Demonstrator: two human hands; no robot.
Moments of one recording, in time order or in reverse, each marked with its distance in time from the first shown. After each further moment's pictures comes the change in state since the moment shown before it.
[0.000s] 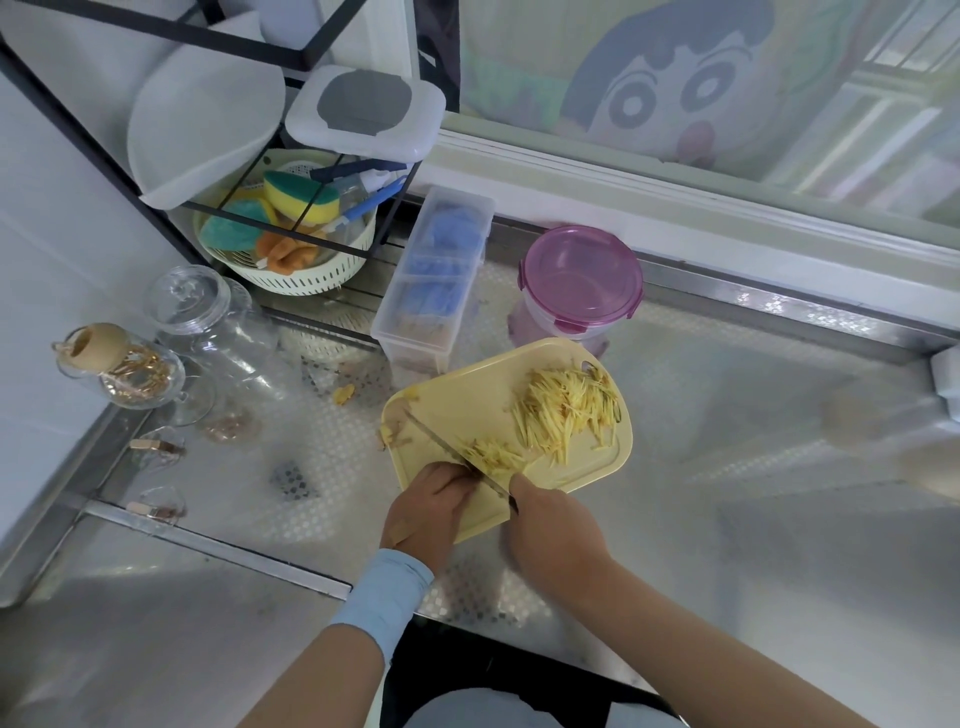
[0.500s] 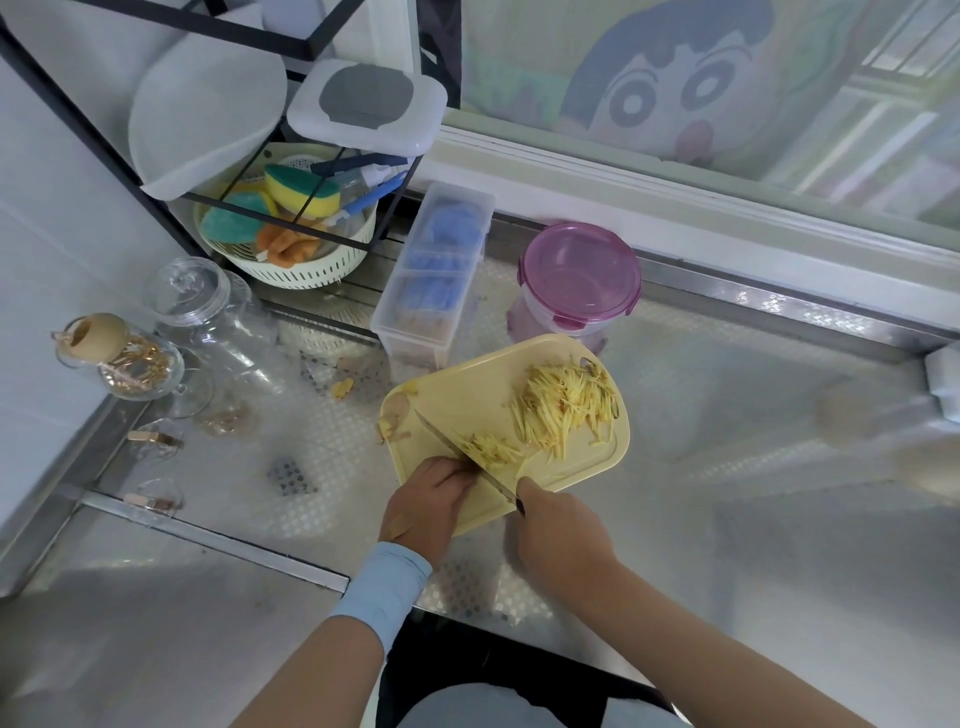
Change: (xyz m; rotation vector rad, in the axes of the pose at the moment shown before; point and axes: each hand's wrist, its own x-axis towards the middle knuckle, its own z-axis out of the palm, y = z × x) left_hand -0.001 -0.002 0.003 0.004 0.008 0.011; right_hand -0.010 0.008 0.005 0.011 0.017 0.041
